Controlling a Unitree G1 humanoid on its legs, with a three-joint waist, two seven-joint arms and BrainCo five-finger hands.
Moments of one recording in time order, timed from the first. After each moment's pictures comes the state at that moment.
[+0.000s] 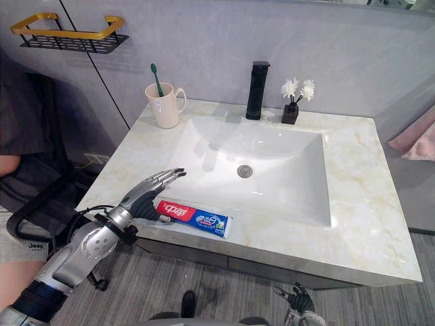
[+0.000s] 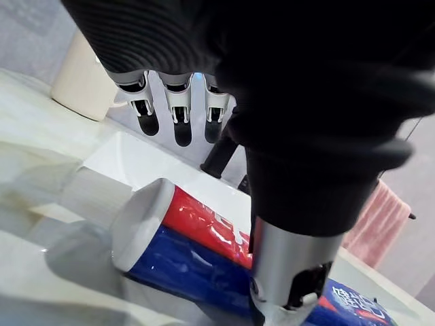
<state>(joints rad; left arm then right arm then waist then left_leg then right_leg) -0.07 0.65 -0.31 -0.07 0.47 -0.29 -0.02 0.10 -0.15 -0.19 1.04 0.30 -0.13 0.05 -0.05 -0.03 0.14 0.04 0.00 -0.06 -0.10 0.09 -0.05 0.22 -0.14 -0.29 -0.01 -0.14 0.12</state>
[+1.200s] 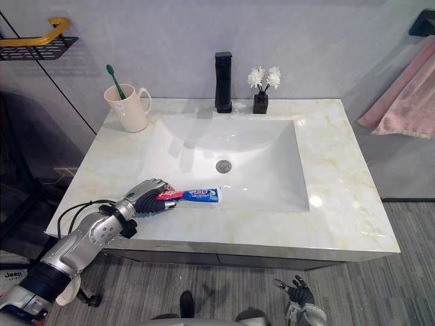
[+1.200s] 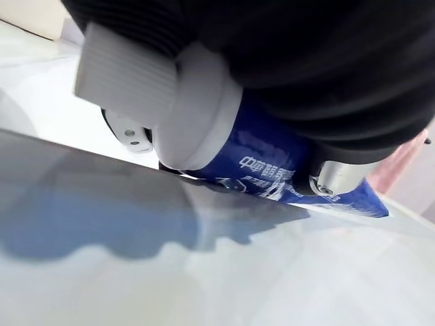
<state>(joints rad) -0.17 0.67 -0.37 0.06 0.49 -0.24 -0.06 0.11 -0.16 -0.24 0.98 0.35 -0.12 0.04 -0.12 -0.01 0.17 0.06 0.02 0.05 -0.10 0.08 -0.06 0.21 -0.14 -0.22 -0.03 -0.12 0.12</state>
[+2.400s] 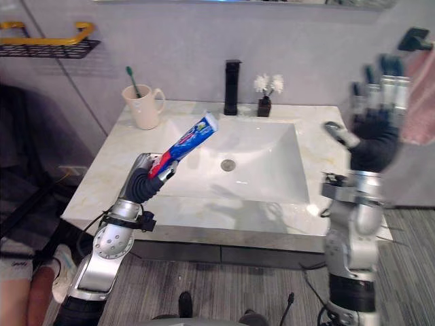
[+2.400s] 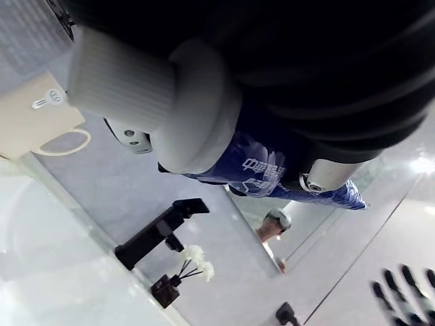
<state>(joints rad) -0.05 0.24 -0.19 -0.30 0.42 -0.18 0.08 -0.22 -0.30 -0.05 -0.29 0.59 -0.32 0.03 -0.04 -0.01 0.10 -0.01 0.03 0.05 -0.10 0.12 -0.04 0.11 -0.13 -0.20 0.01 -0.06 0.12</state>
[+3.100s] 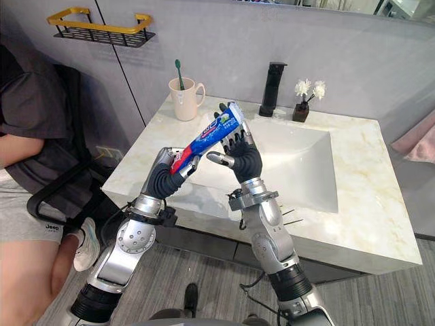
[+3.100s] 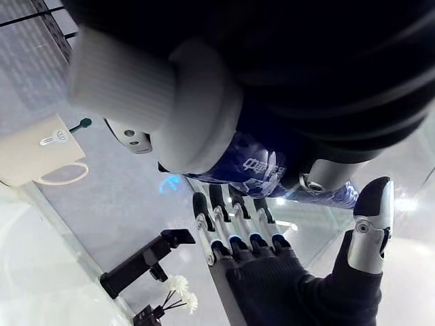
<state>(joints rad) -0.10 0.20 -0.33 -0.26 0.40 -0.18 0.18 -0.26 -0.12 0.33 -0.11 0.66 -0.22 0.07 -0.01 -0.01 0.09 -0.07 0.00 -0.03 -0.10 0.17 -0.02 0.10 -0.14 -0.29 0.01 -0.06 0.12</state>
